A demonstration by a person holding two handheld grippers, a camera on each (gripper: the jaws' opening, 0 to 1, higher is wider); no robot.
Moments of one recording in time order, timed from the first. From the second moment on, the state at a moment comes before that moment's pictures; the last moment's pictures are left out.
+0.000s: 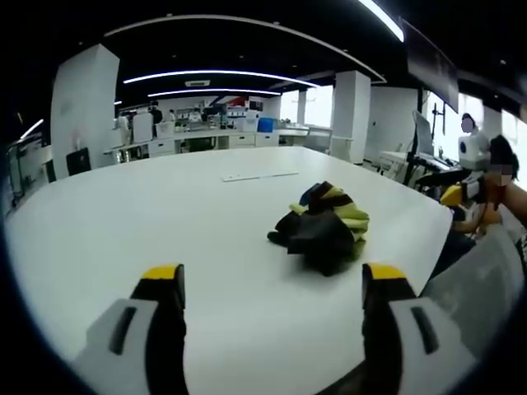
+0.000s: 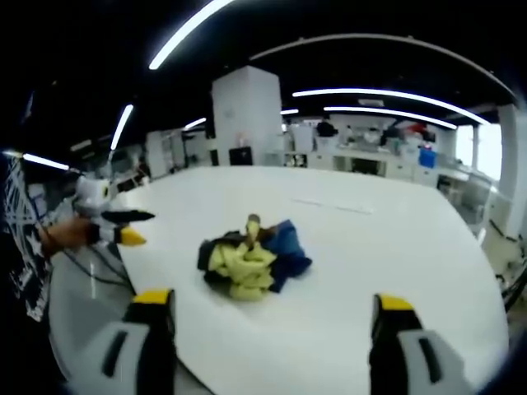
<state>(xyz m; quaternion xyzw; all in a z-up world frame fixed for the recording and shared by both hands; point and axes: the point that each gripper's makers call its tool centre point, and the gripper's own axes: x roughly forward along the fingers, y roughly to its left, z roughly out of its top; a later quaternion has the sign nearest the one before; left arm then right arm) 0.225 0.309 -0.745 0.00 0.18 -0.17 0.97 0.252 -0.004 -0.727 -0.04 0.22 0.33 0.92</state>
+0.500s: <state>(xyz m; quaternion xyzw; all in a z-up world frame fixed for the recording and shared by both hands) 0.224 0.311 -0.748 0.01 0.19 -0.16 0.97 0.256 -0.003 -0.727 -0.03 0.22 0.34 0.91</state>
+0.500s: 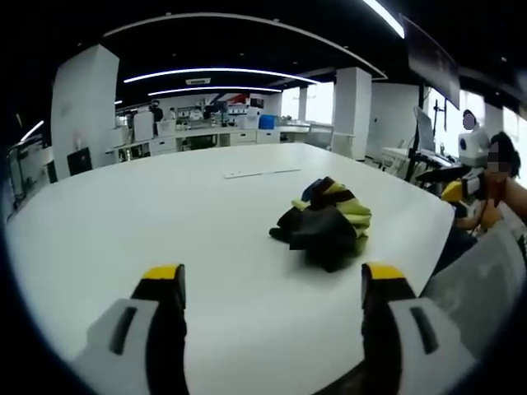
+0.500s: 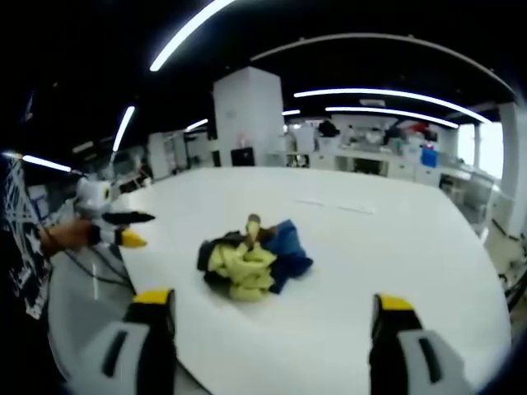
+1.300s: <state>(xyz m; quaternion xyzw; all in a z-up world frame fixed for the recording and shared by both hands) 0.236 0.308 -0.746 0.00 0.20 -0.19 0.96 0.279 0.004 -0.732 -0.02 0.20 0.35 0.91</state>
